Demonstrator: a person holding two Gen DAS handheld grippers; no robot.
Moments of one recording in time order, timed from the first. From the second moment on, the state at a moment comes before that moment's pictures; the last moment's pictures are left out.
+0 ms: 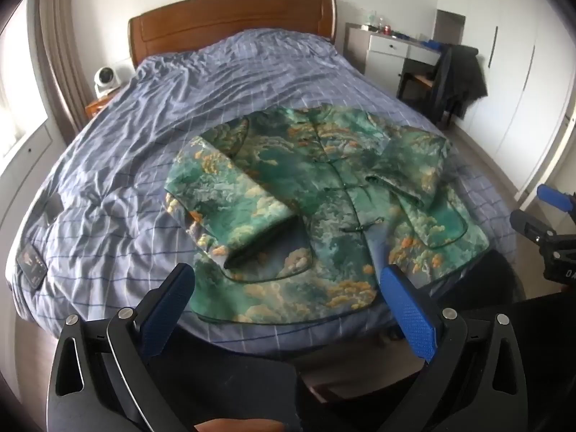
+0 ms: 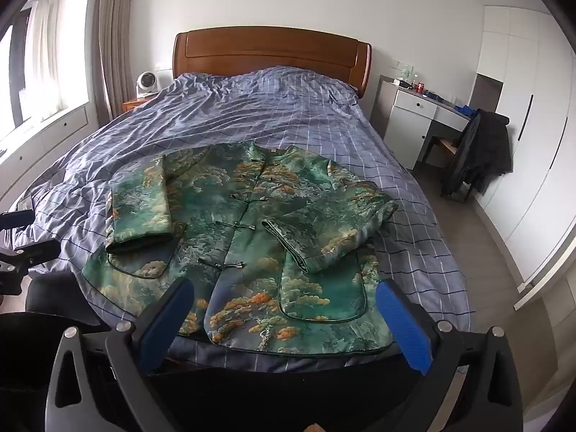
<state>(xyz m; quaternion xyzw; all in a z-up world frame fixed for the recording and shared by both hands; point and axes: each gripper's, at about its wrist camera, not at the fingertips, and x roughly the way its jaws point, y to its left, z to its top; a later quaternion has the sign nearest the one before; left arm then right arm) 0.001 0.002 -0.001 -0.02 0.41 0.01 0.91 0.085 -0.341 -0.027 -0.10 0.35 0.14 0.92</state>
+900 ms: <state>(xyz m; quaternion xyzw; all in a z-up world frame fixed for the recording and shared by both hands) -0.001 -0.006 -0.006 -0.01 0.41 0.00 0.91 0.084 -0.338 -0.031 -0.09 0.36 0.14 0.92</state>
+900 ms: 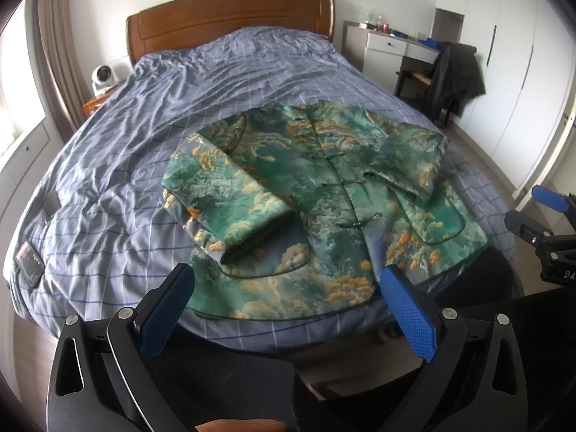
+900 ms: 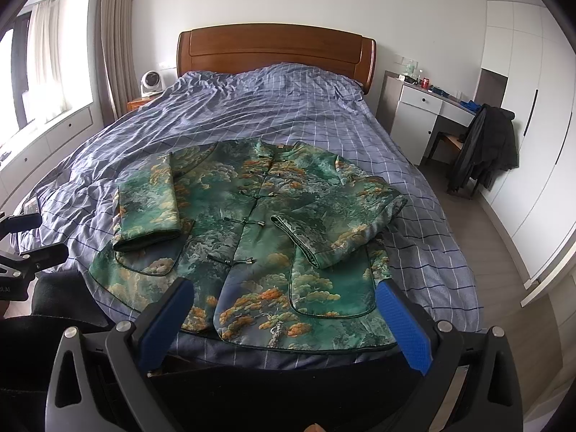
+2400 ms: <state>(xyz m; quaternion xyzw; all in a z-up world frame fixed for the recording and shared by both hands) 0.000 -0.005 -0.006 -0.02 0.41 0.00 0.91 0.088 -0.334 -0.043 -0.08 0.37 0.15 0.91</state>
